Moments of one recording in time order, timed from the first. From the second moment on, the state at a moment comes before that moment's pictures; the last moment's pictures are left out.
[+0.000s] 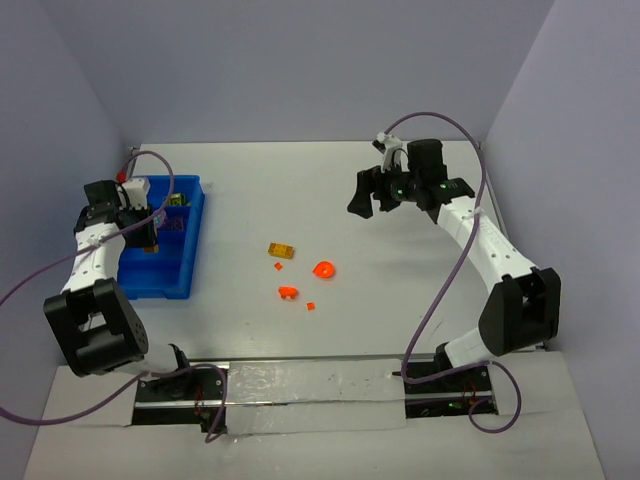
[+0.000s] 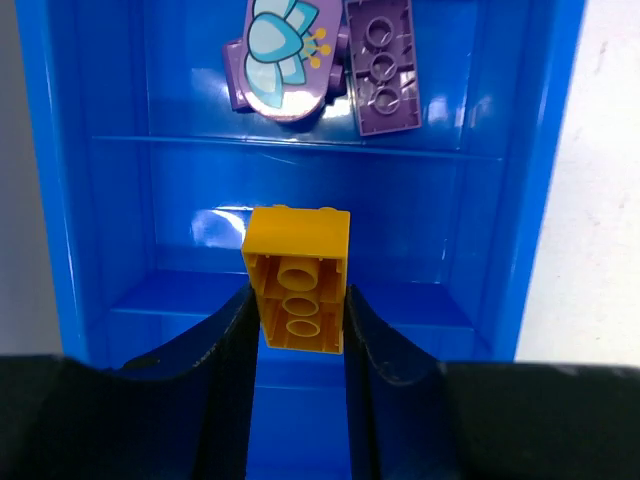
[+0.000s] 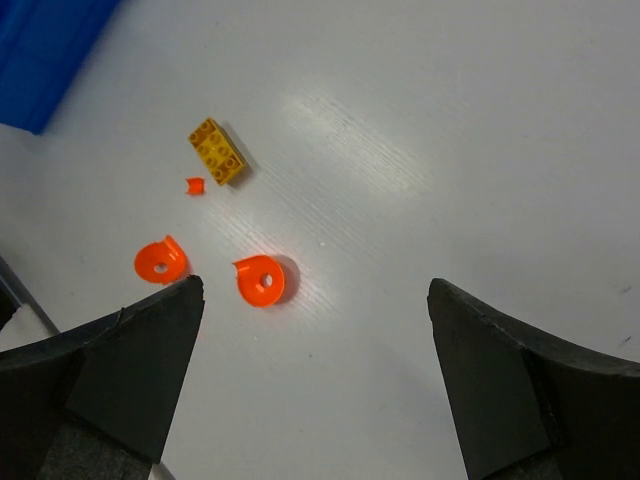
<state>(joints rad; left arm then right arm) 0.33 1.44 1.04 -0.55 0.15 0.27 0.25 1.47 1.26 -0.47 -0.52 -0.02</state>
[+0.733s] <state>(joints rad) 0.34 1.48 1.11 -0.54 0.22 0.31 0.25 1.47 1.22 -0.47 -0.49 -0.04</state>
